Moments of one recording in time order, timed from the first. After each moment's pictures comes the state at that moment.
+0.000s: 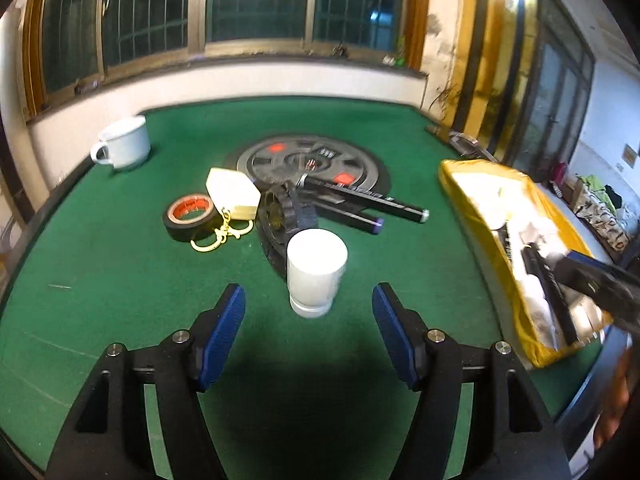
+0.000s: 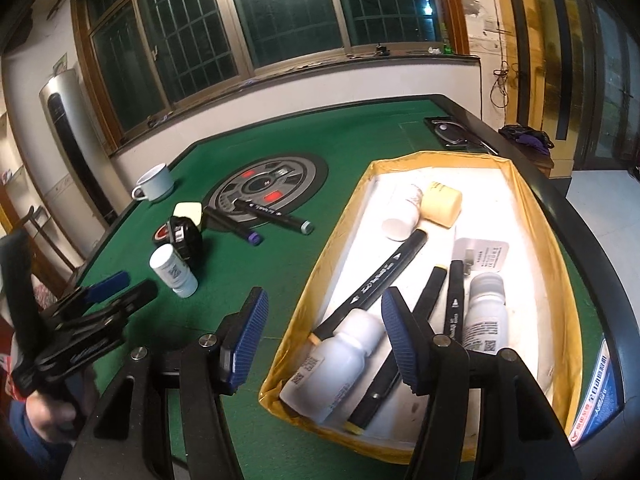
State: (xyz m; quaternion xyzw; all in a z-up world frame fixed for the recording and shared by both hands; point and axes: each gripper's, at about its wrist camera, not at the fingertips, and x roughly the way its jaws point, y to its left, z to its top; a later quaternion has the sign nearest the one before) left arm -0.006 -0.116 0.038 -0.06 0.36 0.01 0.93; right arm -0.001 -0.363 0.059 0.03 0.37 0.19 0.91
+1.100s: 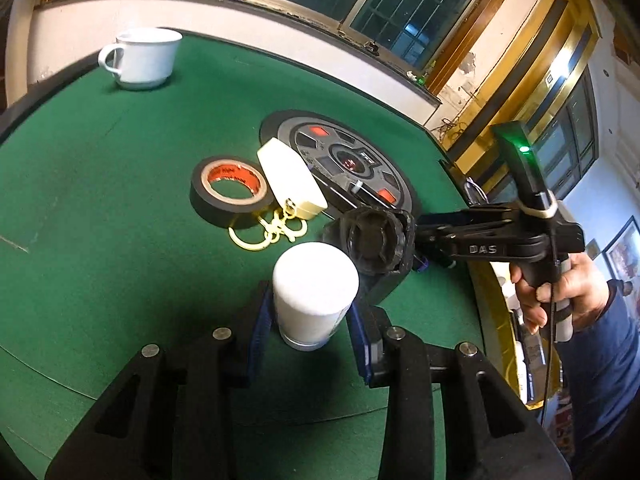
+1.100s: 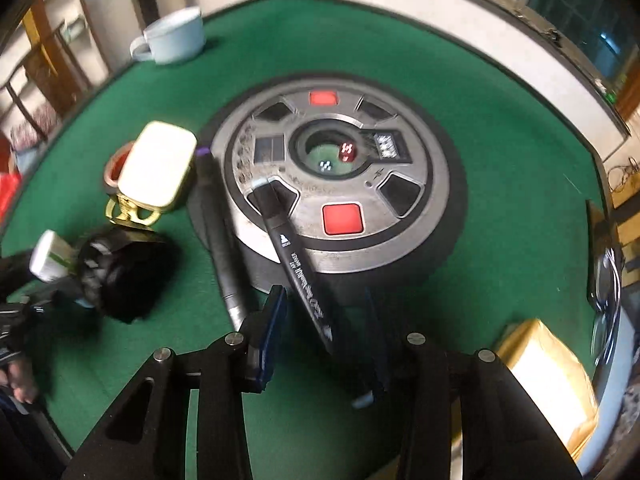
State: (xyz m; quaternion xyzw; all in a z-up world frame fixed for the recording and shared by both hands) left arm 0.016 -0.023 0.012 -0.23 0.38 -0.03 0.90; right arm 0.192 -0.186 0.011 -0.25 0.51 0.31 0.76
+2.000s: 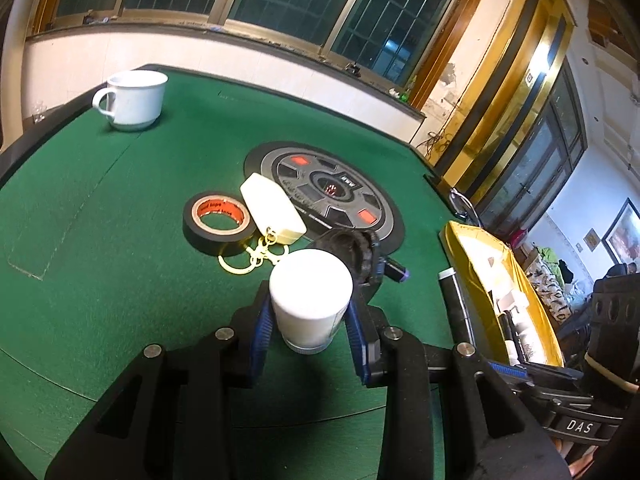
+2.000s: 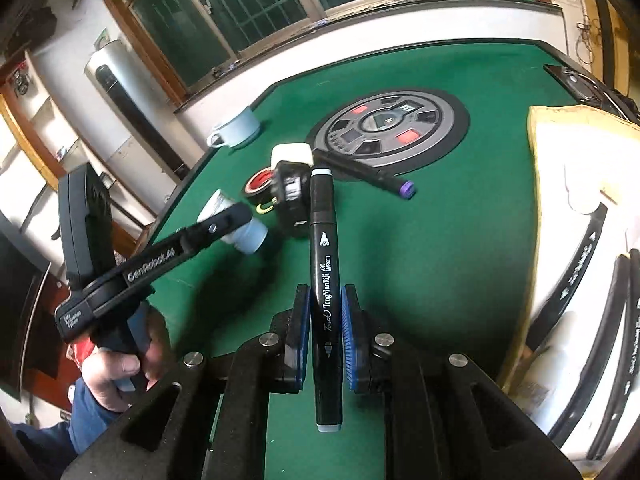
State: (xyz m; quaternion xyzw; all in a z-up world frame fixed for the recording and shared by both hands) left arm 0.002 -0.030 0.031 -0.21 0.33 -0.04 0.92; right arm 0.023 -0.257 0.031 0.06 0.45 0.34 0.82
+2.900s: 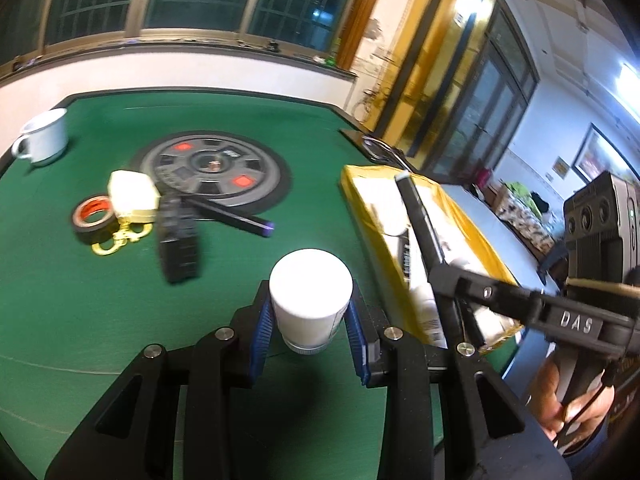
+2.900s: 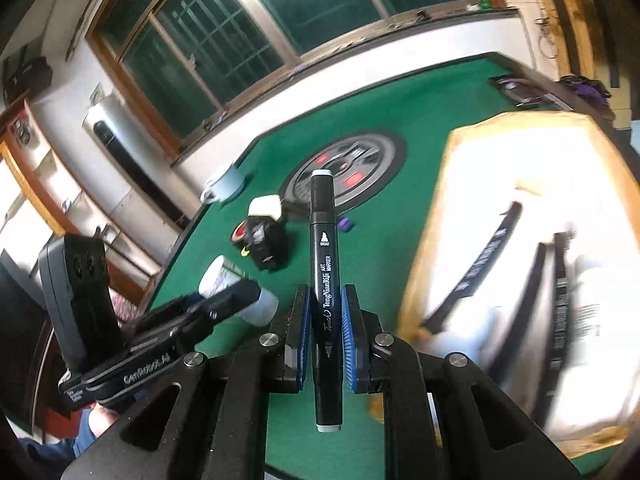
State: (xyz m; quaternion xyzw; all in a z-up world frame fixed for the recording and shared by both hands) left arm -0.013 -0.146 0.061 -0.12 0.35 -0.14 0.92; right arm 0.015 -0.353 0.056 0.14 0.40 0.30 0.86
